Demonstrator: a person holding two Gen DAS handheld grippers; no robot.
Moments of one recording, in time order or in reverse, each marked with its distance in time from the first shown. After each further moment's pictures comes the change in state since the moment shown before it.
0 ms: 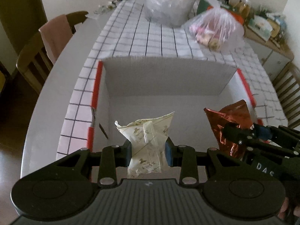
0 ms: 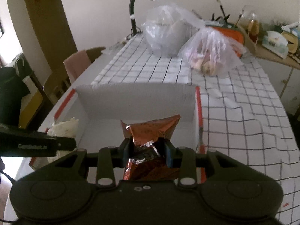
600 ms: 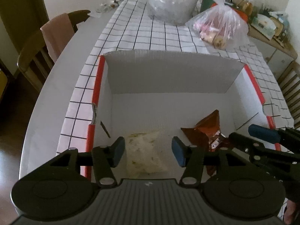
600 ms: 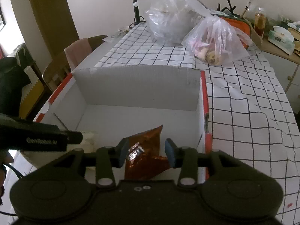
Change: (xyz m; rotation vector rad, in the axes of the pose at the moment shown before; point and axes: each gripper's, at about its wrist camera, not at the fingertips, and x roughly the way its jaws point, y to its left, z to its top) left arm 0.005 0.004 -0.007 -0.002 -0.022 0.013; right arm 0.006 0.000 -0.007 -0.017 0.032 0.010
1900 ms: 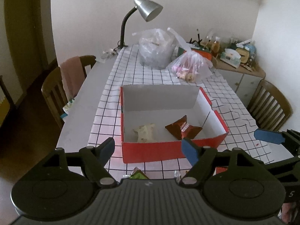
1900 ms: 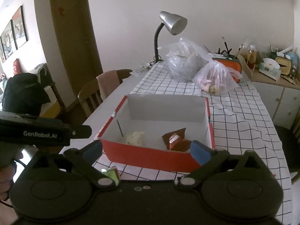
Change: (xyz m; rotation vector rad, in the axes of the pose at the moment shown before) left arm -0.183 0.025 -0.110 0.051 -0.311 -0.071; right arm -0.172 0.078 -0.070 -0.043 -0.237 0.039
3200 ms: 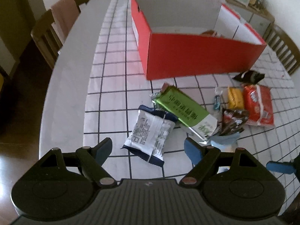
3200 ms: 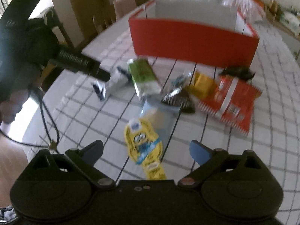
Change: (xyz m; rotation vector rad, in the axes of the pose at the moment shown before) left arm 0.092 0.064 -0.104 0.086 0.379 -0.013; right arm 0.034 0.066 -0.154 -0.040 0.419 0.039
